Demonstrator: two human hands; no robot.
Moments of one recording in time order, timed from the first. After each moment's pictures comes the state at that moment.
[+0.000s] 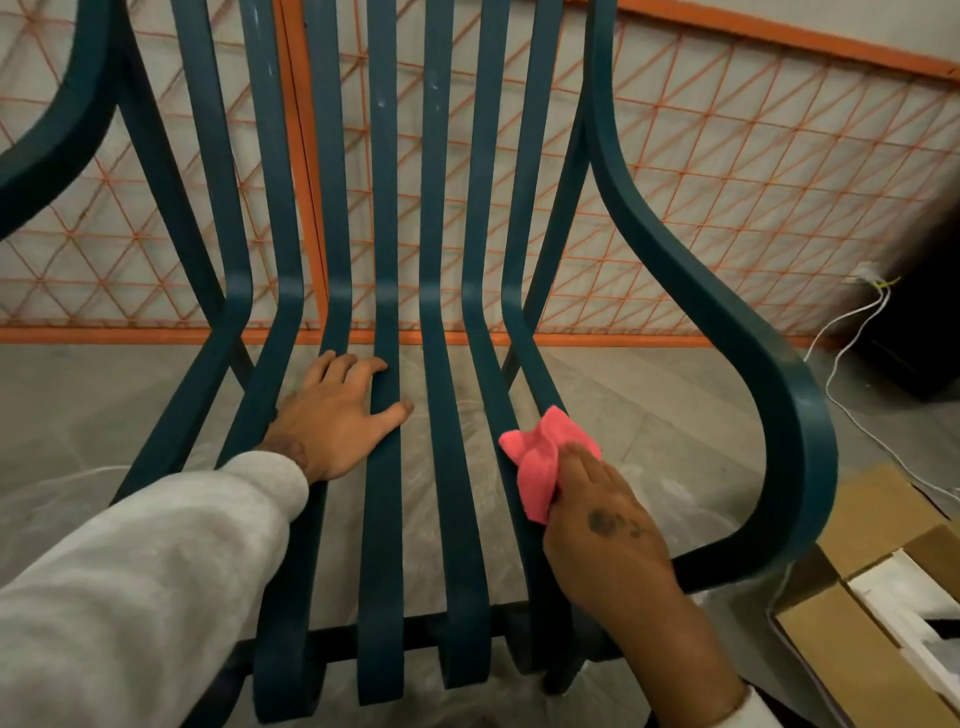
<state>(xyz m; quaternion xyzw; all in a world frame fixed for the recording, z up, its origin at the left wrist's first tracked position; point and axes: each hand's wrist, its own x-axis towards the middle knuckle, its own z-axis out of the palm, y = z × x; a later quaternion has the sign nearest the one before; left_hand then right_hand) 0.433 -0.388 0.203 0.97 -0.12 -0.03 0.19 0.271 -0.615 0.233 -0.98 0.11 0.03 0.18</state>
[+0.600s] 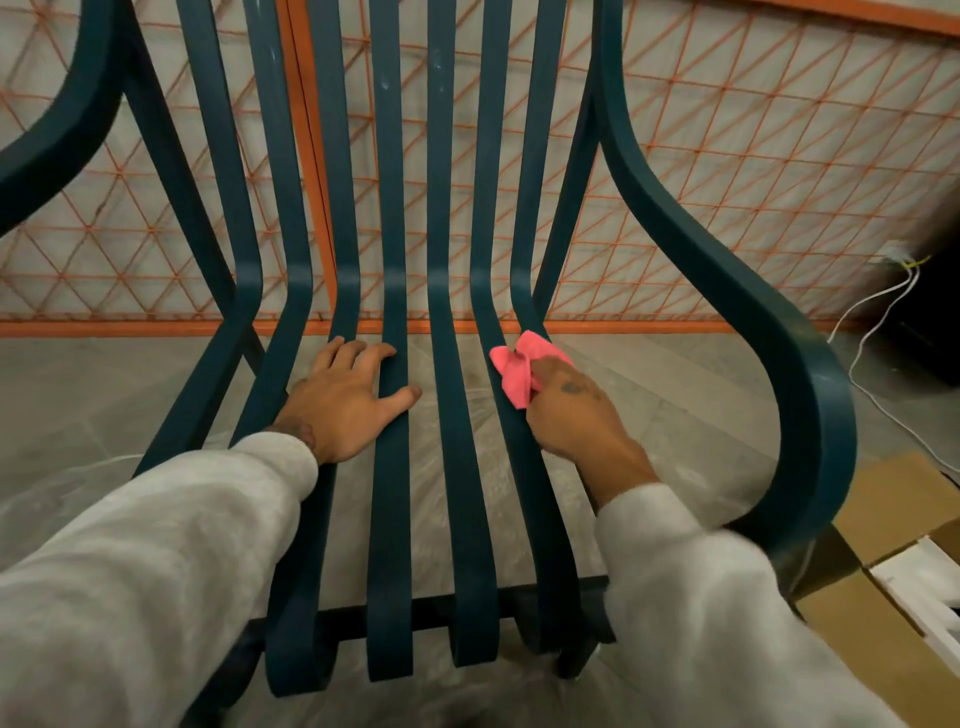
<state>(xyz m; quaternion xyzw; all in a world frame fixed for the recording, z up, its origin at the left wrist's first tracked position) 0.432 -0.388 0.203 0.97 -0.11 -0.04 0.19 0.372 -0.620 0.243 -0.96 0.11 0.01 0.26</state>
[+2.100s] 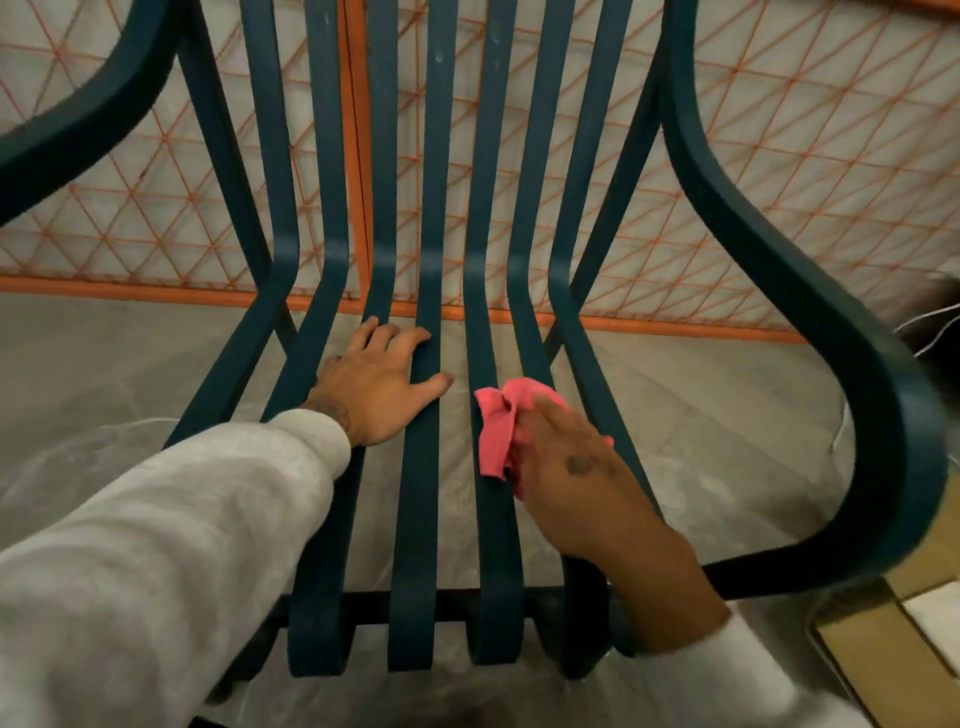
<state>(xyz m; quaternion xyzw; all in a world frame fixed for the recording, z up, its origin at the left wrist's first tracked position) 0.433 -0.390 0.204 0.98 -0.10 -0.05 0.17 0.324 -0.595 0.209 -0.98 -0.07 0.04 0.17</state>
